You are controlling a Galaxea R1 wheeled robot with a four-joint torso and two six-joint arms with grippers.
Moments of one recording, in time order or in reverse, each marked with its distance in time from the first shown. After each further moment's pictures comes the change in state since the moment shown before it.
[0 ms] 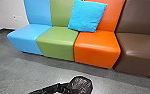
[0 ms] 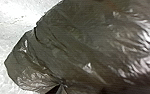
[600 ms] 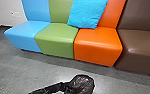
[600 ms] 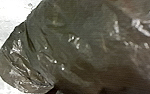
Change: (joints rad) left arm -0.015 0.050 -0.006 0.000 -0.017 0.001; right arm 0.002 0.007 -0.009 0.000 0.001 0.000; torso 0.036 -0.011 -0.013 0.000
